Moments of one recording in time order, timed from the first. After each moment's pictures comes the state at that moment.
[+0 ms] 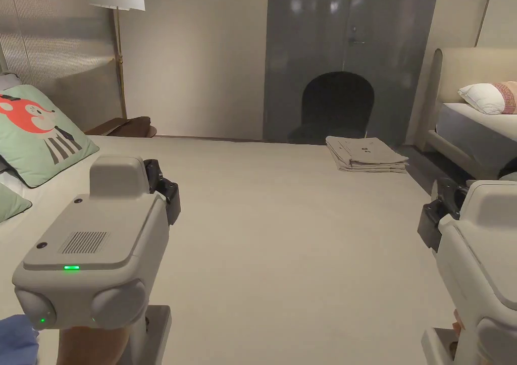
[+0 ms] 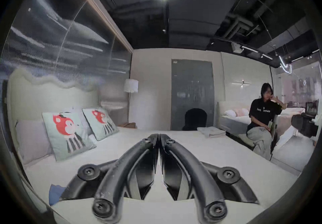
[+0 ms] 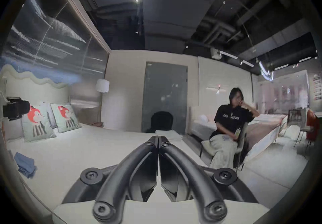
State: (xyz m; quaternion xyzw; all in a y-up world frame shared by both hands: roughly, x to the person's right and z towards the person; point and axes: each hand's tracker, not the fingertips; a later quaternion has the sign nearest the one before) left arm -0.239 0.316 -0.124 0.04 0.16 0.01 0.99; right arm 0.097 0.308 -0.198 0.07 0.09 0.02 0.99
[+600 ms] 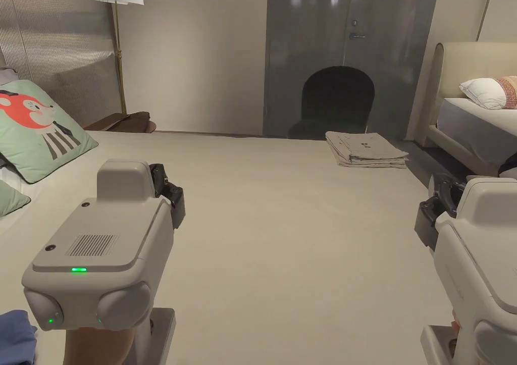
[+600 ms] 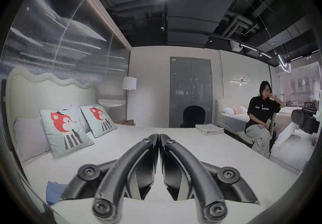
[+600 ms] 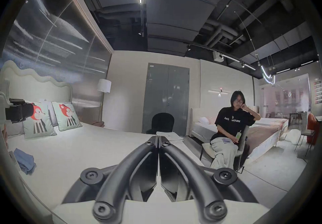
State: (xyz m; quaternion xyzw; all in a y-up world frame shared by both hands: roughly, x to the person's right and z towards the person) left arm -0.234 0.308 -0.131 0.02 0.15 0.02 0.99; right arm 0.097 0.302 -0.203 0.07 0.10 0.03 0.99
